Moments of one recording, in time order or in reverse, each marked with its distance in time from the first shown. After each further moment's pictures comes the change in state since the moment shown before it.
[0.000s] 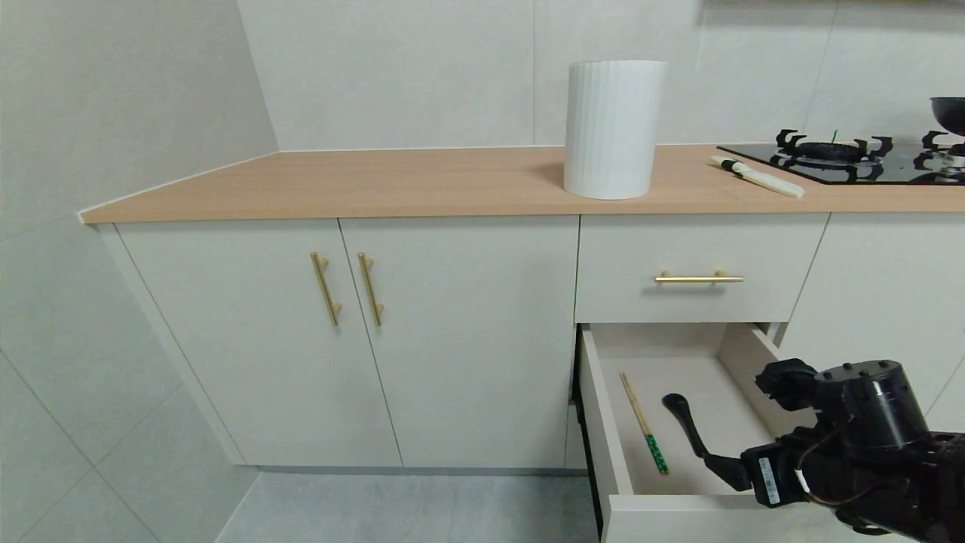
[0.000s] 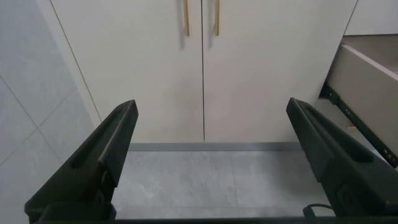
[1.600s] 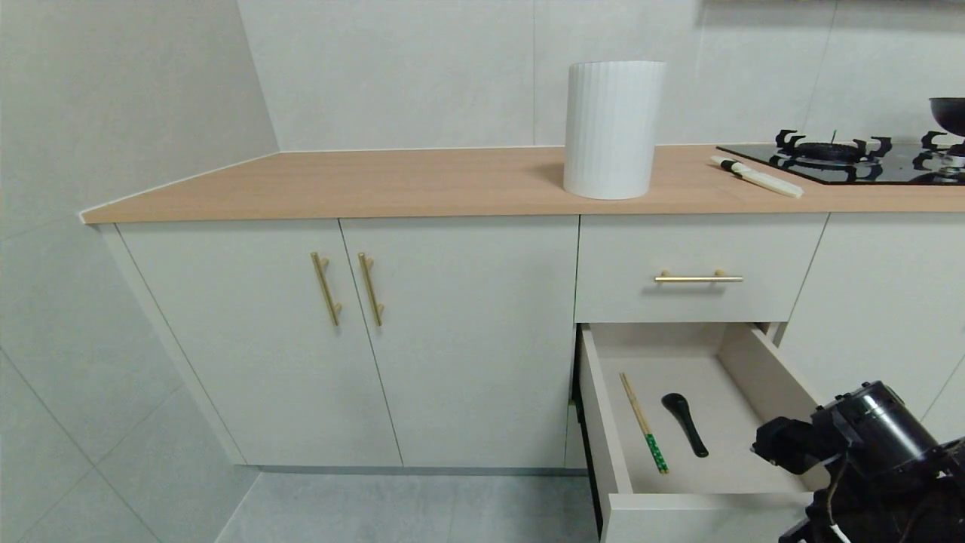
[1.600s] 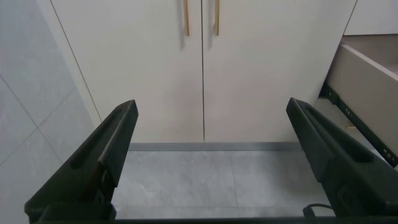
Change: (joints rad) left arm 0.000 0.000 0.000 0.000 0.000 0.000; right arm 0.024 -0.071 -0.117 0.587 0.153 -0.094
